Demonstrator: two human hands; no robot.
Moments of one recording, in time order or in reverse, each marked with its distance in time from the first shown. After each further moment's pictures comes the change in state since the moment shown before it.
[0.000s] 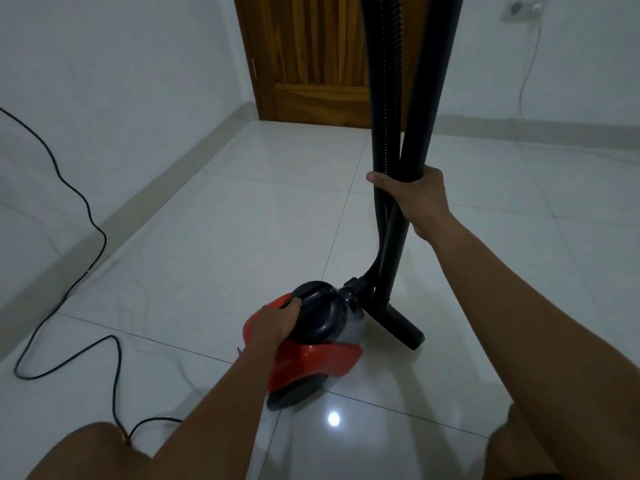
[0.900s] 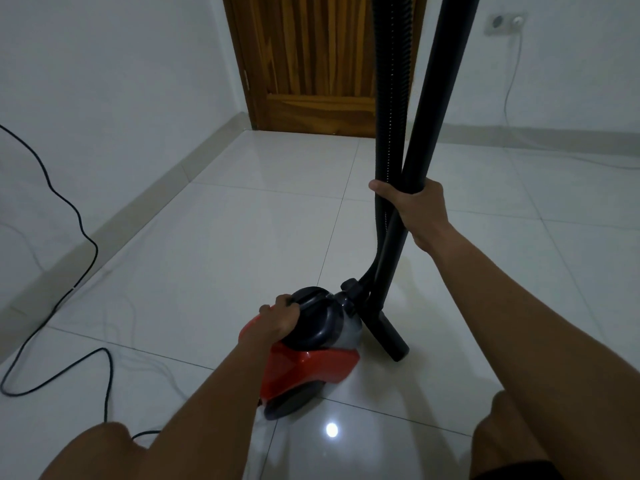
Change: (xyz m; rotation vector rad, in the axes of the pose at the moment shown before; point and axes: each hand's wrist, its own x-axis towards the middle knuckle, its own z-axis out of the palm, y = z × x) left_hand 0.043 0.001 0.002 0.182 -0.152 0.099; right_hand -0.005 0.016 -0.012 0.072 0.023 -0.003
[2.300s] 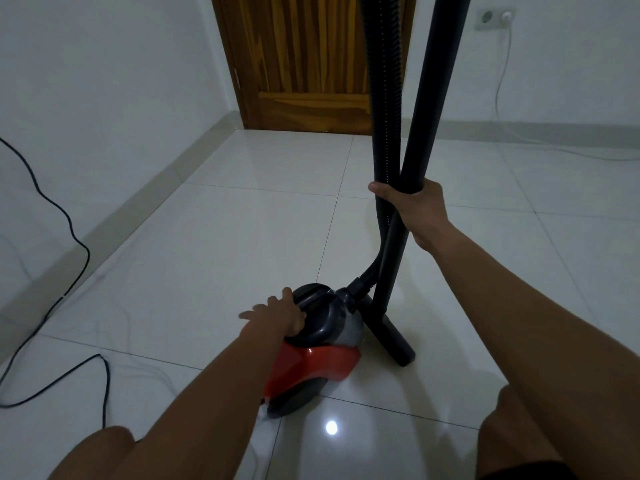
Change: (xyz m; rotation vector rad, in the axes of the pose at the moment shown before) left_hand -0.012 0.024 -0.003 0.679 0.071 0.059; right_hand -0.007 0.002 0.004 0.019 0.017 0.041
